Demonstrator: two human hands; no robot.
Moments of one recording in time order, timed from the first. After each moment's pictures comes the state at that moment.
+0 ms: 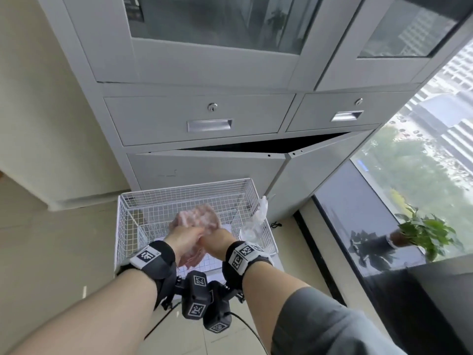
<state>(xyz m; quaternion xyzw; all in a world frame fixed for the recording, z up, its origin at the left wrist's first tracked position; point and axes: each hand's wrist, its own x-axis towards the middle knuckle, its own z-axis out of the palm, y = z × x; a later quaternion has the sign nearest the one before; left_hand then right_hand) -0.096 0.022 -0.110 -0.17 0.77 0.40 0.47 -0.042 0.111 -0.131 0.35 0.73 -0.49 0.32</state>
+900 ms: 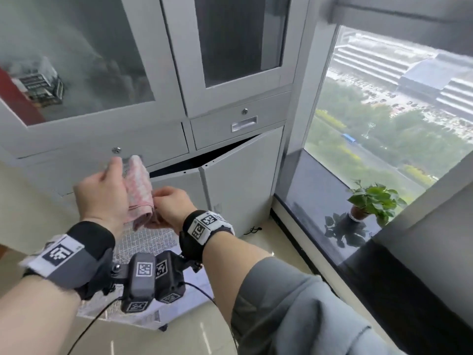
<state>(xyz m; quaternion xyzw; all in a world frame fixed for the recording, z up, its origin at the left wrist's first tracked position) -0.307 -0.016 -0.300 -0.21 0.88 0.42 0.07 -0.245 0.075 -0.334 0.37 0.42 -0.78 0.28</state>
